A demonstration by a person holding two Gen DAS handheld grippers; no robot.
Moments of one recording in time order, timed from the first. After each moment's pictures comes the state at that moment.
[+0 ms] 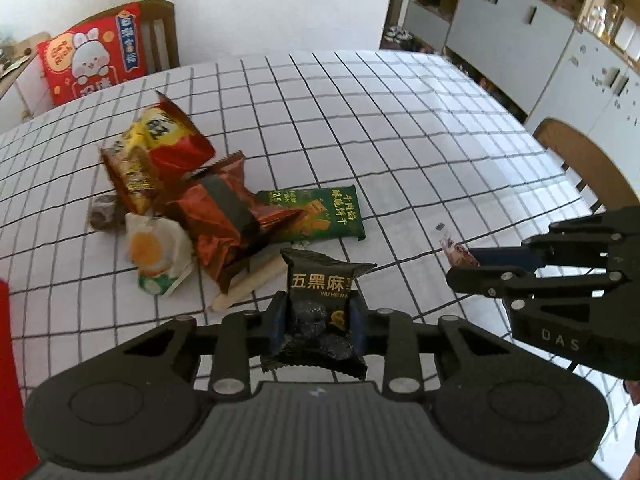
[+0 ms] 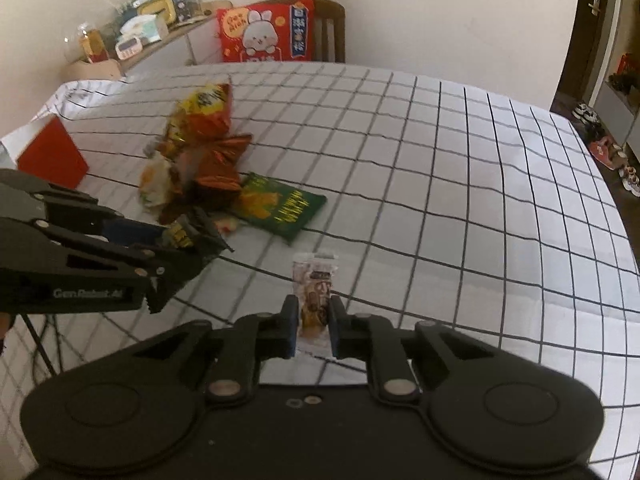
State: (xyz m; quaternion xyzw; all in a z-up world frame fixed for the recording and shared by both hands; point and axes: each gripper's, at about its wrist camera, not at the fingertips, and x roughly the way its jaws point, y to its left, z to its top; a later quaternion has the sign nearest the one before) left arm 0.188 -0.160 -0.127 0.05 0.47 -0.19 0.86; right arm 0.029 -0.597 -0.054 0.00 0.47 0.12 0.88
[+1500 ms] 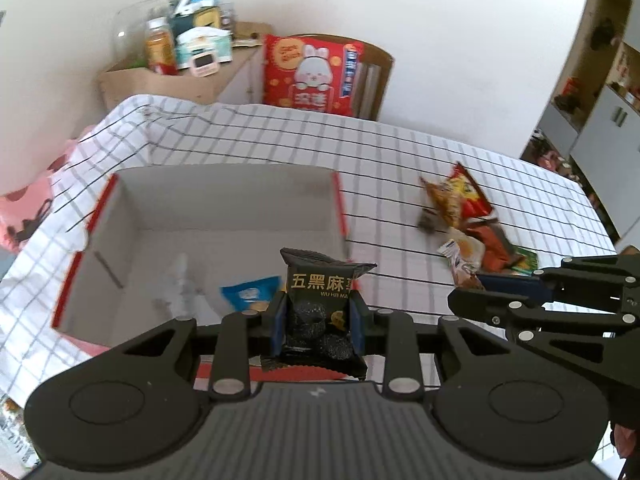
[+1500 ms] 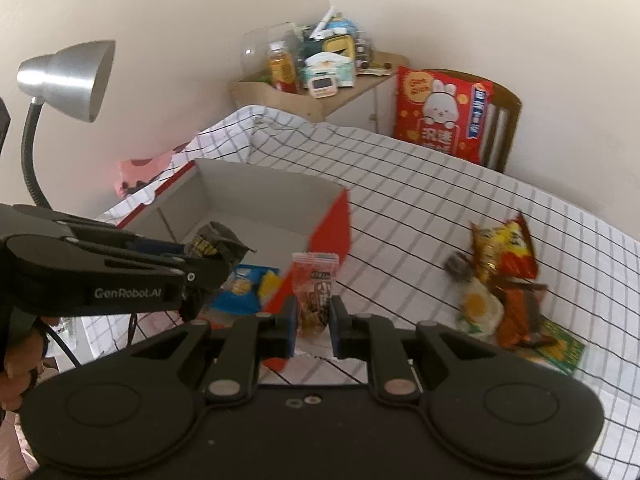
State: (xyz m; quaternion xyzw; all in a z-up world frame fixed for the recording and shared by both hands) left arm 0.085 0.125 -0.015 -0.05 0.43 0.01 0.90; right arm 0.001 -0.314 0.064 -0.04 0.40 0.28 0.87
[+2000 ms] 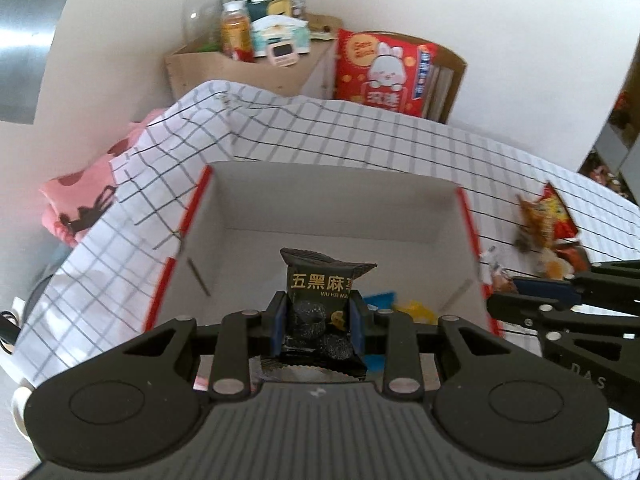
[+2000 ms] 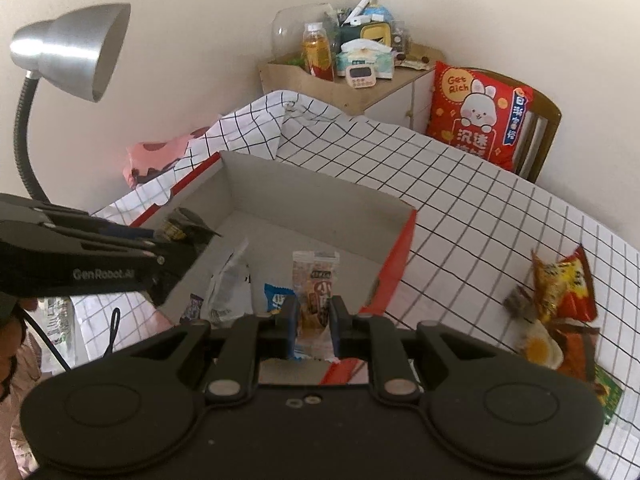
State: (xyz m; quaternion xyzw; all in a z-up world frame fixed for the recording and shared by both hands) left arm 0.105 0.213 -0.030 -0.05 0.44 0.09 0.89; right arm 0.039 -0.234 0.042 -0.07 0.42 0.30 0.86
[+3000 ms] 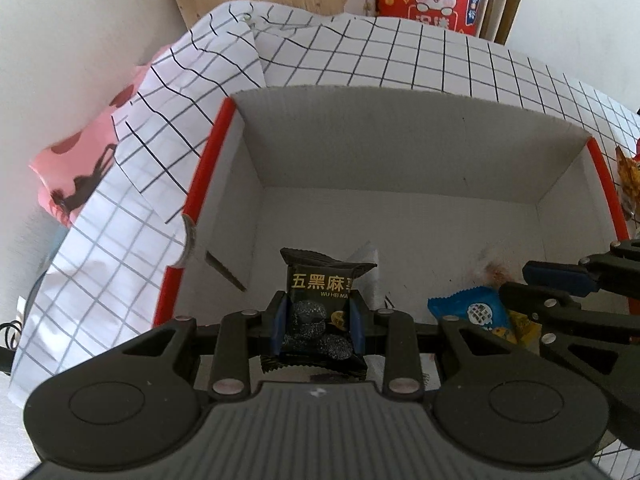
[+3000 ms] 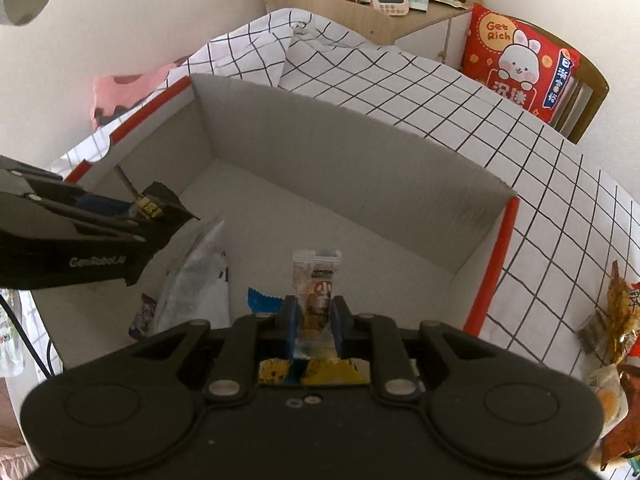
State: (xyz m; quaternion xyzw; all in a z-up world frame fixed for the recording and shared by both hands) left arm 0.180 0.254 -0.109 -0.02 0.54 0.12 0.83; right arm 0.104 -0.160 -0.041 -0.12 0.49 0.30 0.81
